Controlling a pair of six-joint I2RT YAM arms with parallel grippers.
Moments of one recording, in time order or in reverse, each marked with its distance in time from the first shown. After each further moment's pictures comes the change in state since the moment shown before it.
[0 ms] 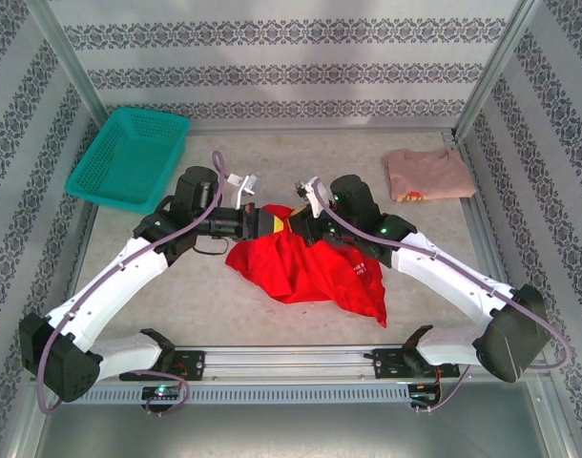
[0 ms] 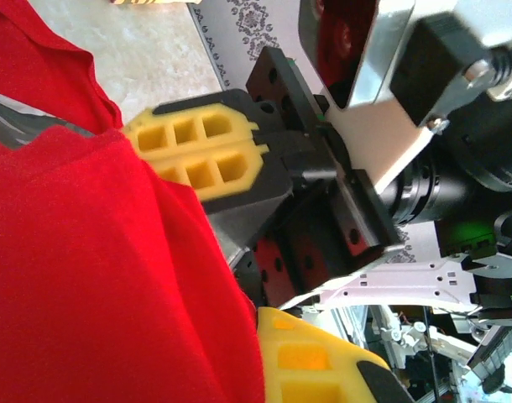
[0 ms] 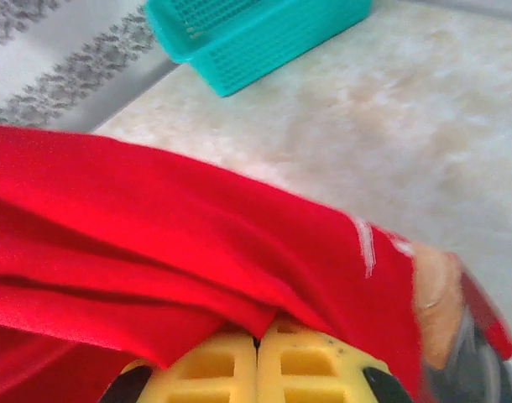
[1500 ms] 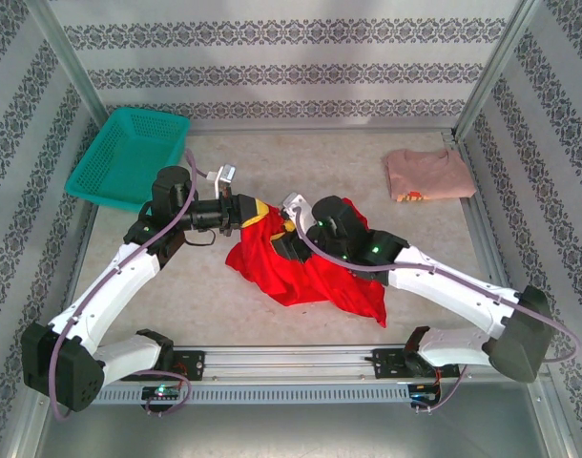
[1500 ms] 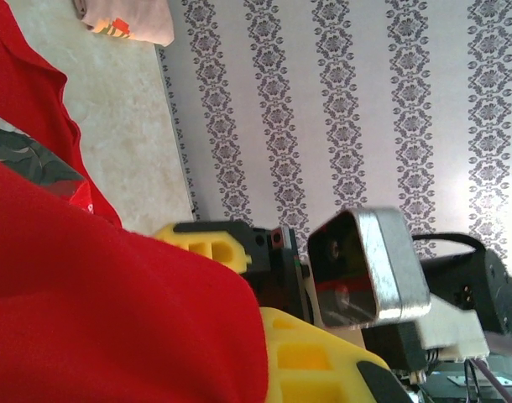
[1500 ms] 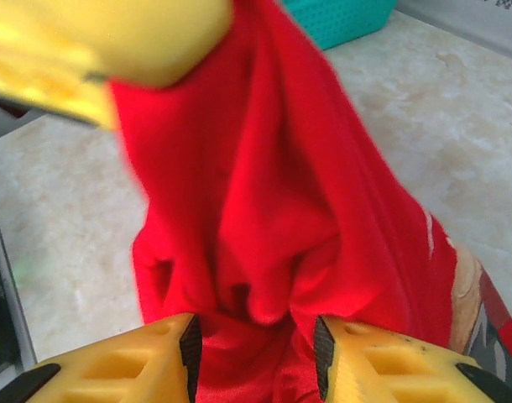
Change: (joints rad) left arm 0.169 -0.046 -0.141 0.317 0.161 -0.369; right arm 0.194 -0.028 -0.004 -0.028 0.275 -0.061
